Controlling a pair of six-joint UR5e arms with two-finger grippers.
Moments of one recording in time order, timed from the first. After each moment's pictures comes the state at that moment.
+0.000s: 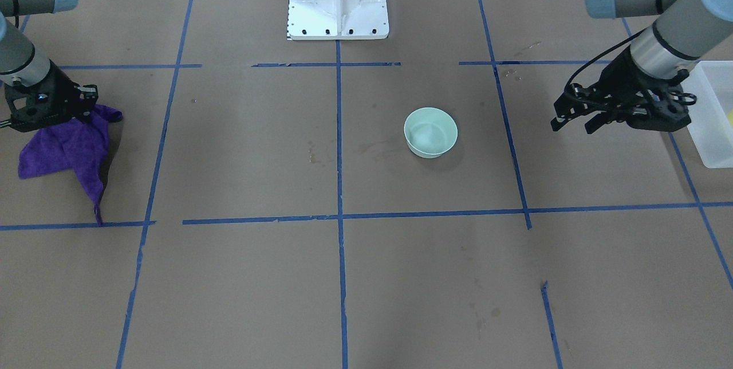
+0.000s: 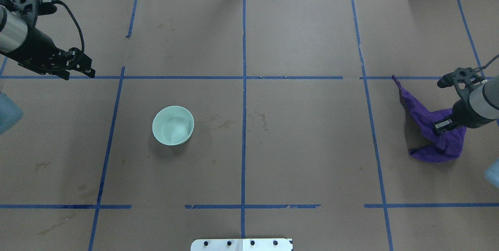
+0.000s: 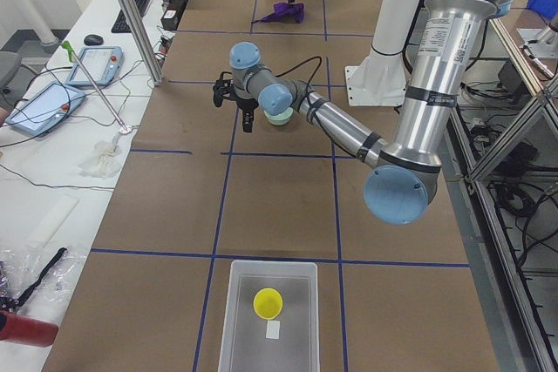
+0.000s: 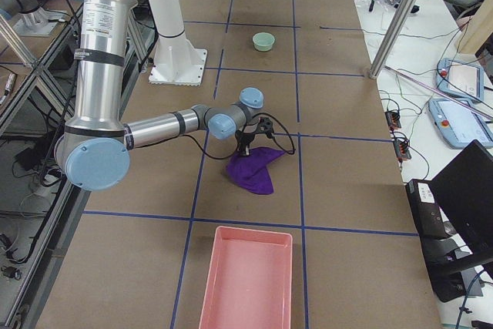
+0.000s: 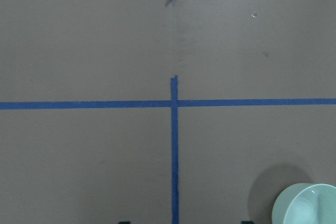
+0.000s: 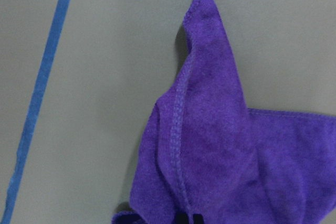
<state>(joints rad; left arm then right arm) -0.98 -1.80 -1.90 -1.74 -2.25 -0.90 0.94 -1.70 1.93 -1.33 2.16 0.49</state>
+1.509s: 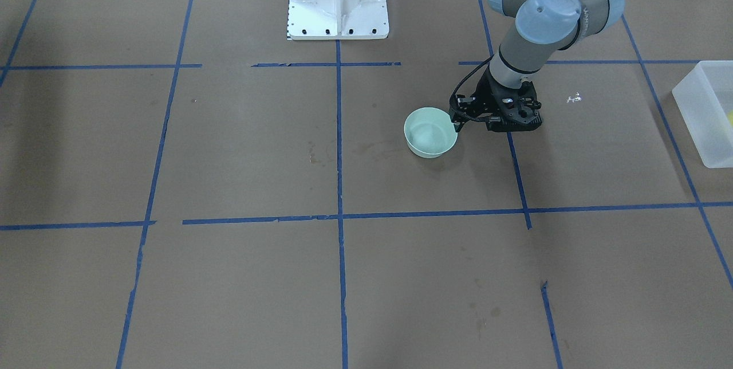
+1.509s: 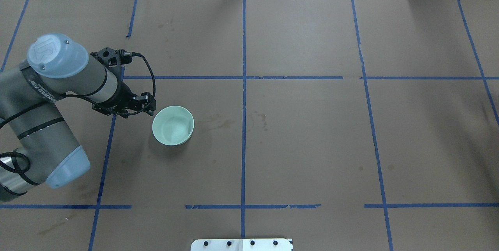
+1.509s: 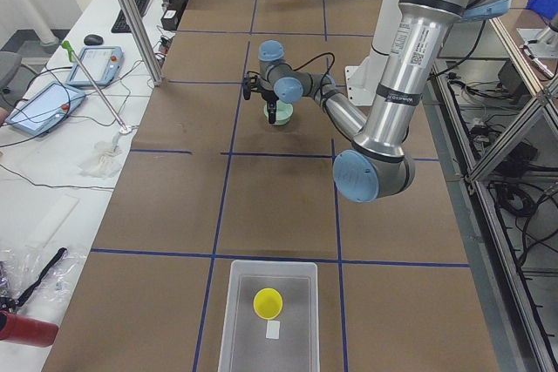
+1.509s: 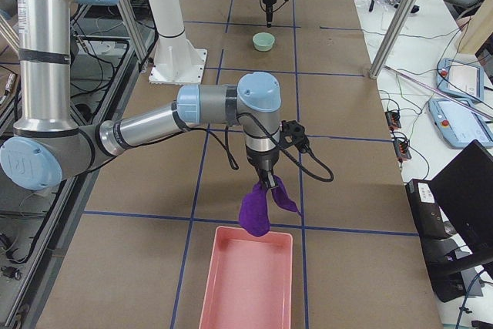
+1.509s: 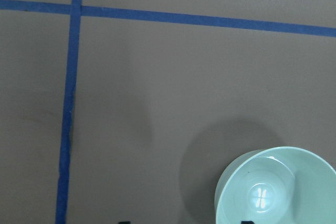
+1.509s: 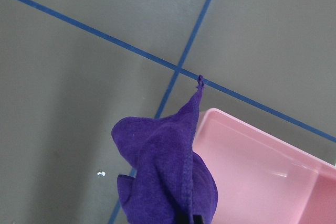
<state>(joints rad) -0.70 -1.91 -1.83 -1.74 -2.05 -1.16 1.74 -1.64 2.00 -1.93 2.21 -0.53</state>
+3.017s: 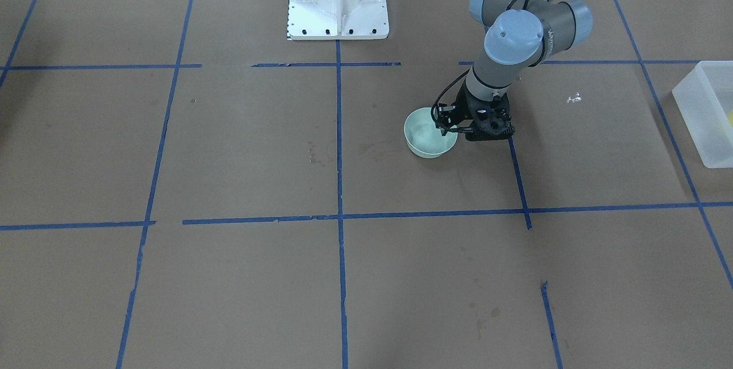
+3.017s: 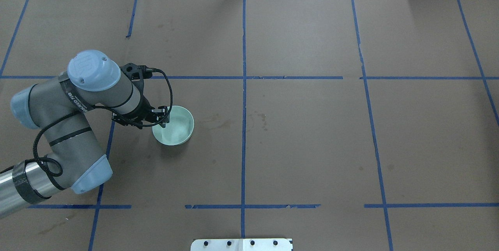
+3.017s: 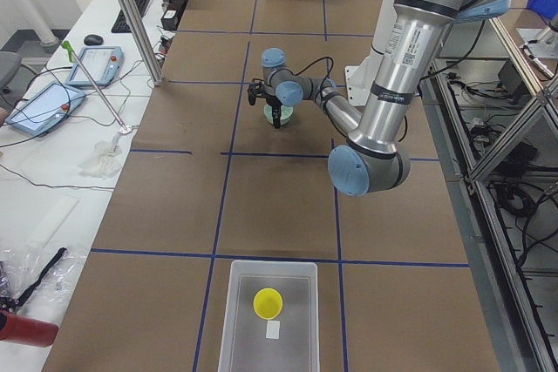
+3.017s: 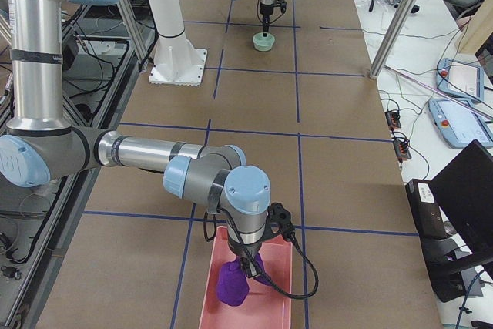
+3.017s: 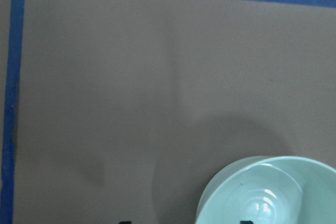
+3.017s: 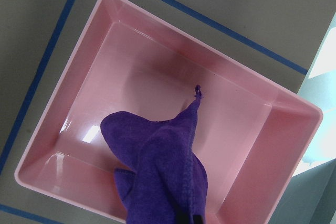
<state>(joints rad) -0.63 -1.95 -1.74 -1.75 -2.03 -1.17 1.85 -1.65 1.63 -1.76 2.12 -0.76</state>
